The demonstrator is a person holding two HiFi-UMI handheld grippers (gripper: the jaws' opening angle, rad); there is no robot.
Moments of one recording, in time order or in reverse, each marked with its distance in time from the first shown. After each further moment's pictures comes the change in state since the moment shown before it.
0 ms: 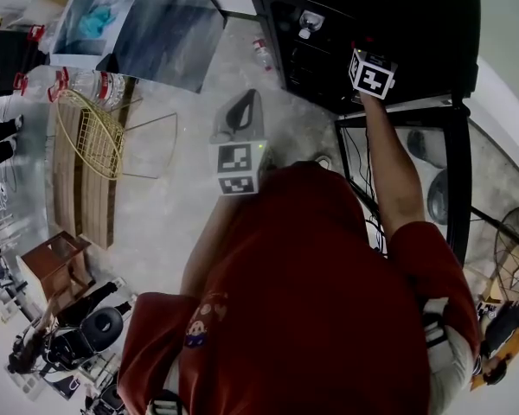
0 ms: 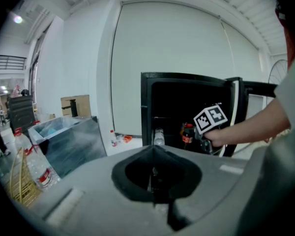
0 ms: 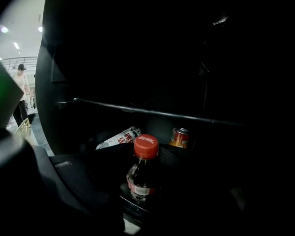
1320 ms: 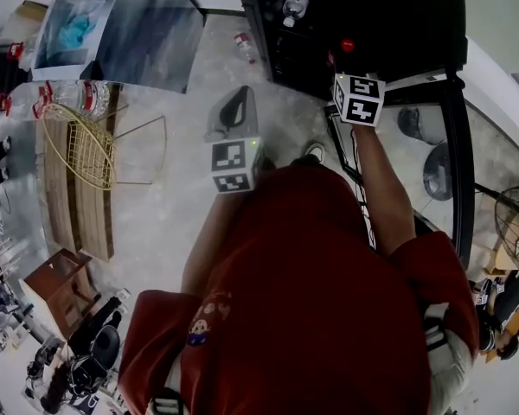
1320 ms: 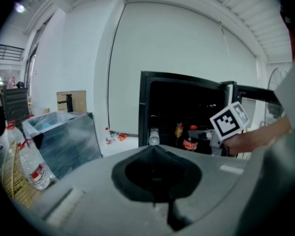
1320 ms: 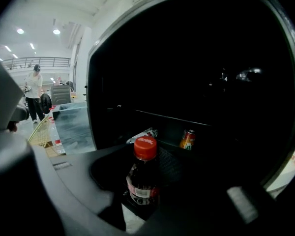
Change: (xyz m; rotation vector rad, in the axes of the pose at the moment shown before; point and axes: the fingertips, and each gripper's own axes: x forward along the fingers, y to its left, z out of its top) left arm -0.010 -0.001 -0.011 -0.033 -0.003 -0.070; right arm -0.094 0.057 -0.011 -0.087 -0.029 0.113
